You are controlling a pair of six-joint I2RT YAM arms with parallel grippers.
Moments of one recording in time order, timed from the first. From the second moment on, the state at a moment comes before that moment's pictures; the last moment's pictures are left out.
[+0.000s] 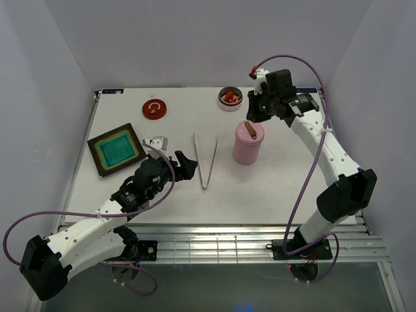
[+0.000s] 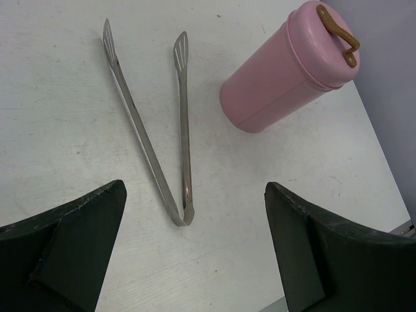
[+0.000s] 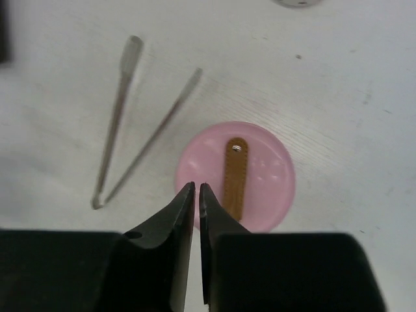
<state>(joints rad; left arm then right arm) -0.74 0.87 0.53 0.05 -0.24 -0.58 0.42 1.62 1.70 -0.81 -0.10 0.03</state>
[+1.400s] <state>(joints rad) -0.74 0.86 0.53 0.05 -0.31 -0.57 0.21 1.82 1.38 -0.23 -1.14 0.40</state>
